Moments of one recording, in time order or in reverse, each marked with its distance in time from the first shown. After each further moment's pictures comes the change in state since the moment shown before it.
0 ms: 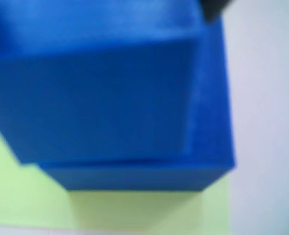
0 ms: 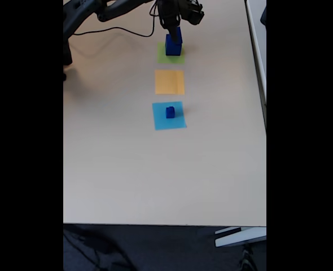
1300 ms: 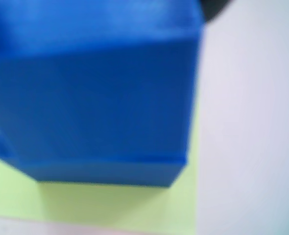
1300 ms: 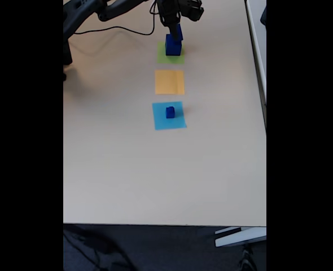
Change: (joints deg) arm -1.5 -1.6 -2.2 0.3 -1.0
